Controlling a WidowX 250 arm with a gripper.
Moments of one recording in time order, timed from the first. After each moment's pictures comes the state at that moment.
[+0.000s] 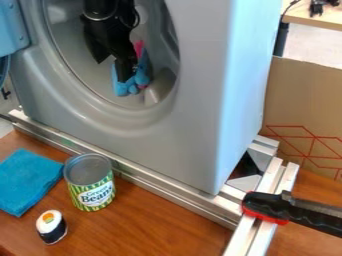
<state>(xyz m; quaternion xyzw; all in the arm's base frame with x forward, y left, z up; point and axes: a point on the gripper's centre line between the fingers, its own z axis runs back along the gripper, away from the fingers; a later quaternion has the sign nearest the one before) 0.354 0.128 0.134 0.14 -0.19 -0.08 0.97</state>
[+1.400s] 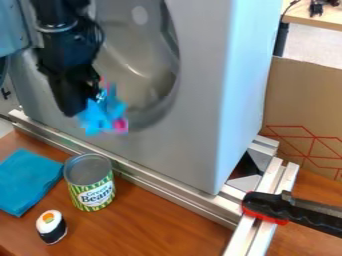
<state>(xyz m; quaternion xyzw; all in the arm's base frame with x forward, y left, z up) 0.245 0.095 0.131 0.04 -0.03 -0.03 1.00</state>
